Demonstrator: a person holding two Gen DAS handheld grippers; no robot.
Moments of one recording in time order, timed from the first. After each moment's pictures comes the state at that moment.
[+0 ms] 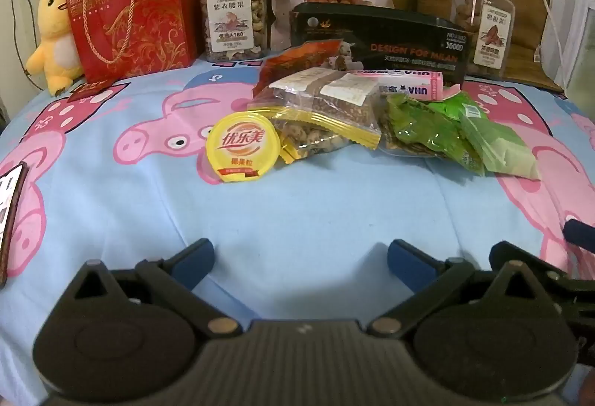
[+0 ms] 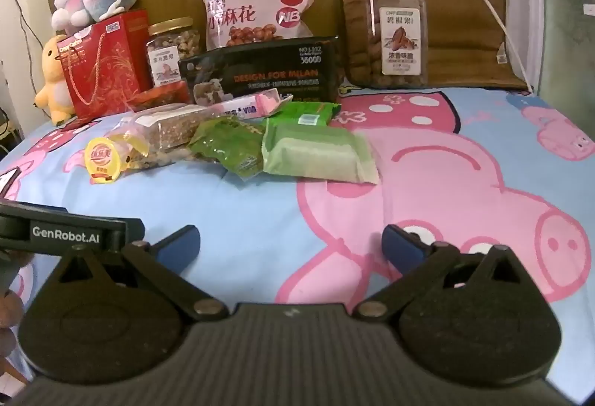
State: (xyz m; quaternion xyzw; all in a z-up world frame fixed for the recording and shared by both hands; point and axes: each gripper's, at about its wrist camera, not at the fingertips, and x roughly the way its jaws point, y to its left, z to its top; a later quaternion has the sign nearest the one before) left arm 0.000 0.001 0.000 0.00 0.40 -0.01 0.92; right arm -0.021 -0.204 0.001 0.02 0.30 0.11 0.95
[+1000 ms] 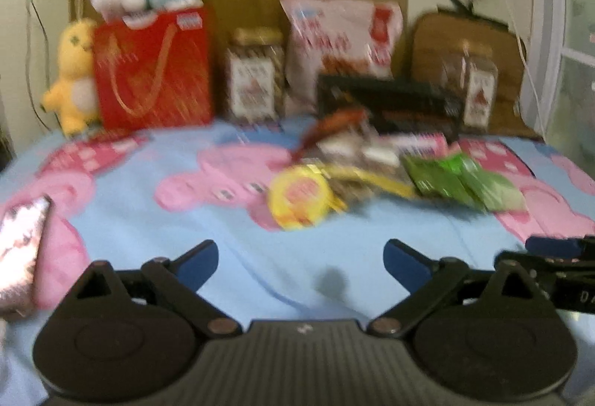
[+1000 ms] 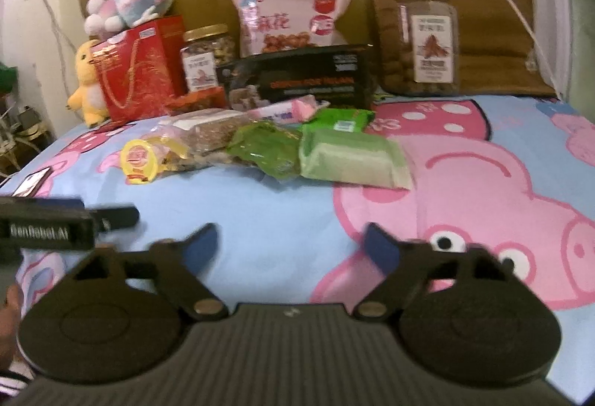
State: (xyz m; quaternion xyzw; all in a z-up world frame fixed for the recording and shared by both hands) left arm -0.037 0.054 0.020 0.00 0.27 -0.03 0.96; right arm -0.027 -0.200 0.007 0.03 0.28 0.17 0.94
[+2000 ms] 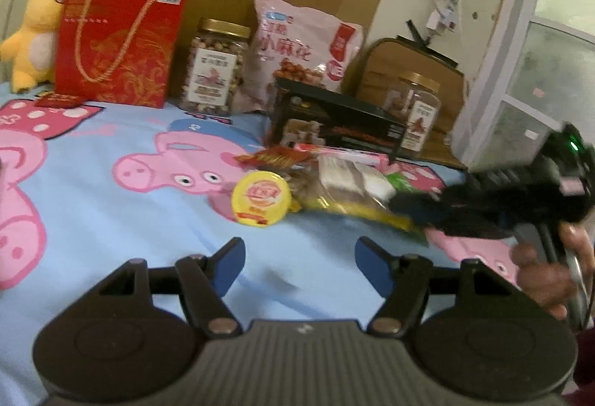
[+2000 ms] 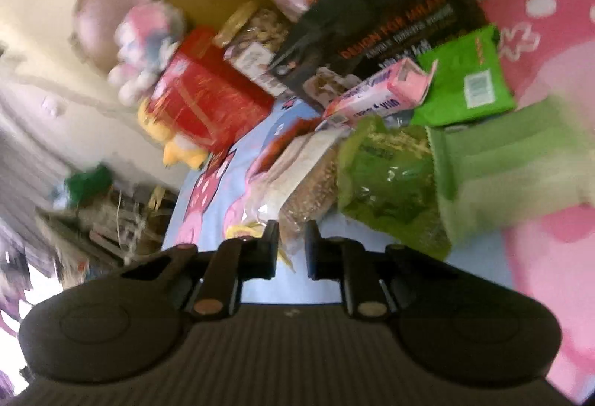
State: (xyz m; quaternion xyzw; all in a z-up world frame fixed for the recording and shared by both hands) left arm -0.047 0.090 0.017 -0.12 0.28 -0.17 0.94; right arm 0.066 -0.196 0.031 0.28 0.42 0.33 0.80
